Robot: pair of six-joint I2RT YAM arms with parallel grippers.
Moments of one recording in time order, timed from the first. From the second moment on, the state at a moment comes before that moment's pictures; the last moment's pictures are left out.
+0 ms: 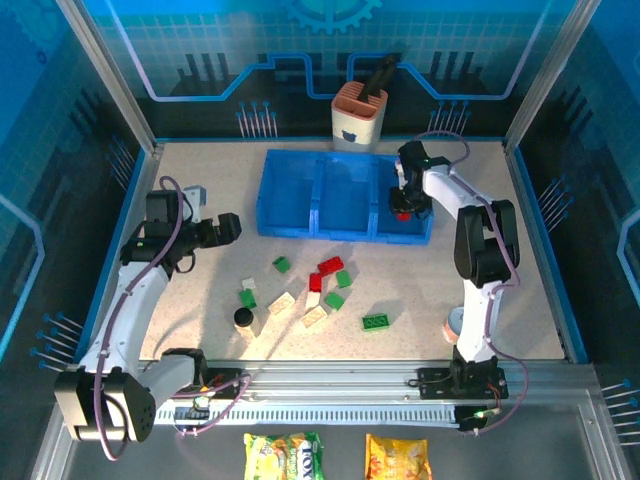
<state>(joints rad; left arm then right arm) 0.05 1.06 0.91 -0.63 0.24 -0.22 0.19 2.10 1.66 -0.83 0.00 0.12</state>
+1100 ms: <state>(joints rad) 0.05 1.06 0.91 -0.63 0.21 -0.21 0.23 2.23 1.83 -0.92 0.03 0.16</state>
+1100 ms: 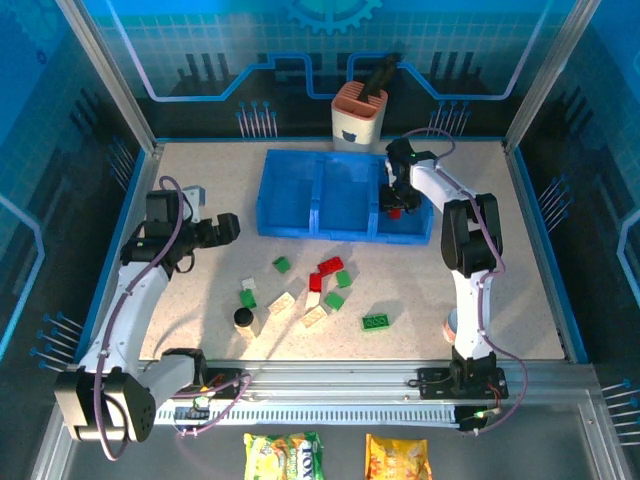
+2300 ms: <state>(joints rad) 0.05 1.06 0.91 -0.63 0.24 -0.21 0.57 1.56 1.28 -1.02 0.09 0.41</state>
